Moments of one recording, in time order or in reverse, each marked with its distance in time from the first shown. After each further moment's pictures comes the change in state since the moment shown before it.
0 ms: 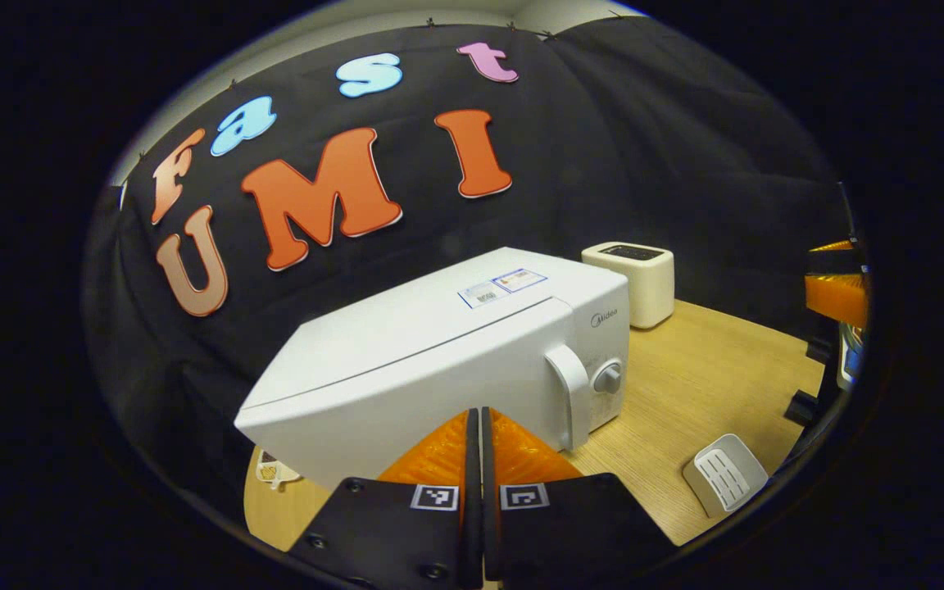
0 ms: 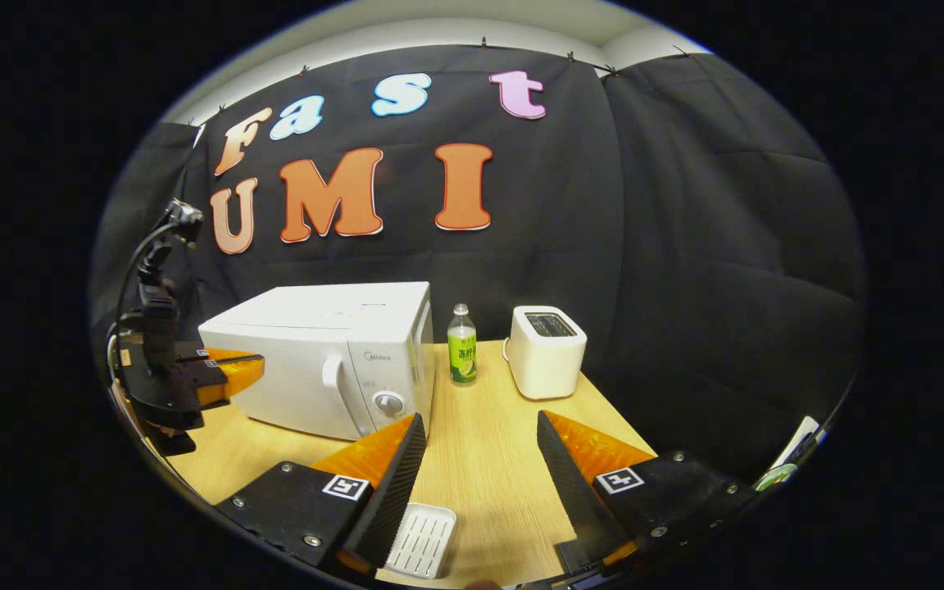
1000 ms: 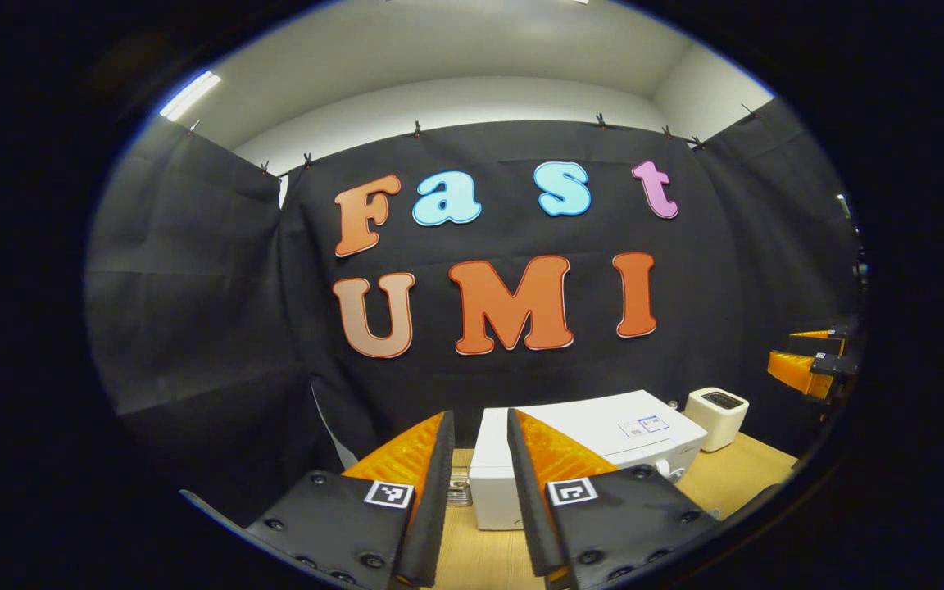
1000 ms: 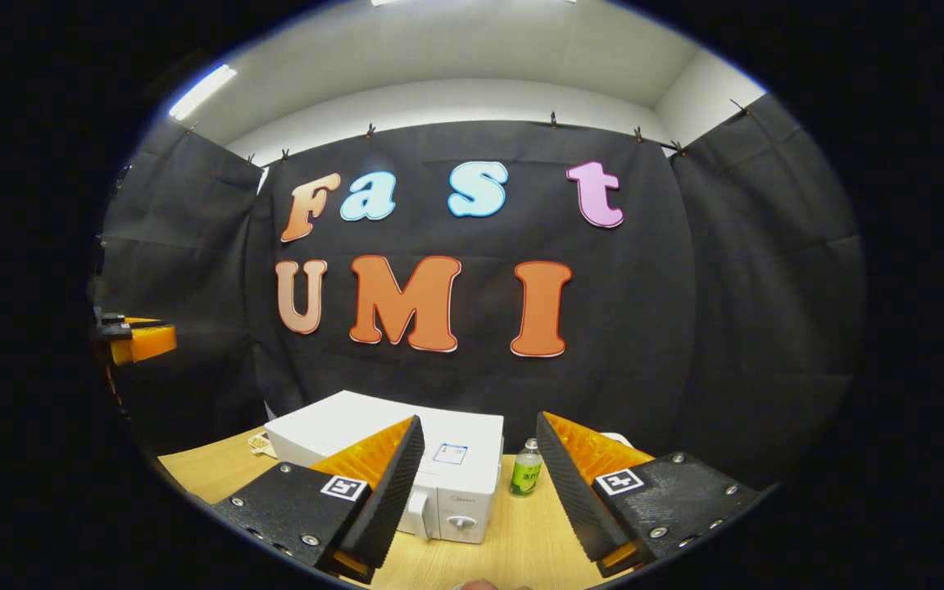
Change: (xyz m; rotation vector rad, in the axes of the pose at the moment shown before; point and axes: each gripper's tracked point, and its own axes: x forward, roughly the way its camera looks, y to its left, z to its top) left arm -0.202 0.194 0.110 -0.274 -0.279 0.394; right arm 0.000 0.076 0.178 -0.053 -0.332 0.188
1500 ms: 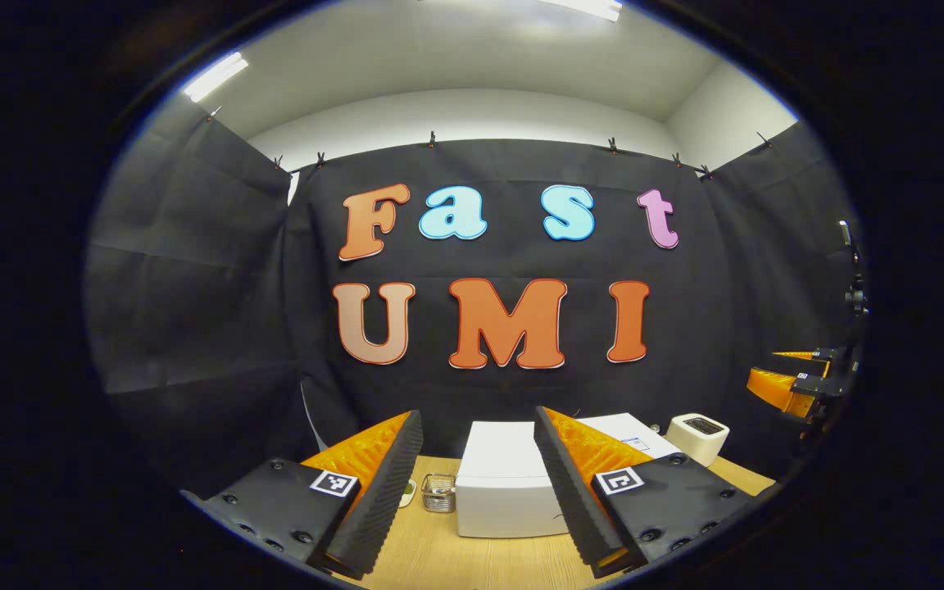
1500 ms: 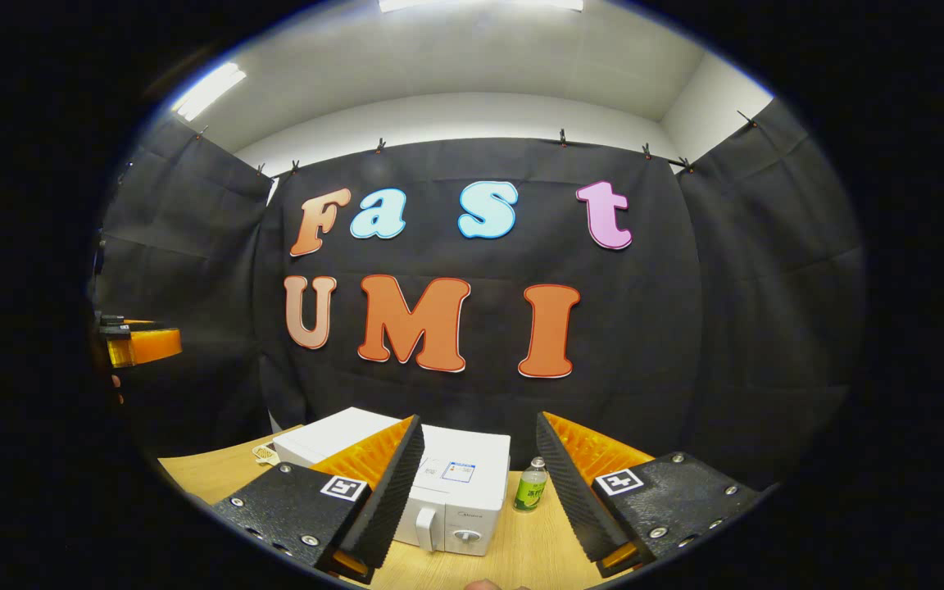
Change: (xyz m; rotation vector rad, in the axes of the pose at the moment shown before) left arm -0.009 0.003 0.019 -0.061 -0.047 -0.021; right arm -0.004 0.012 0.025 -0.012 -0.067 0.035
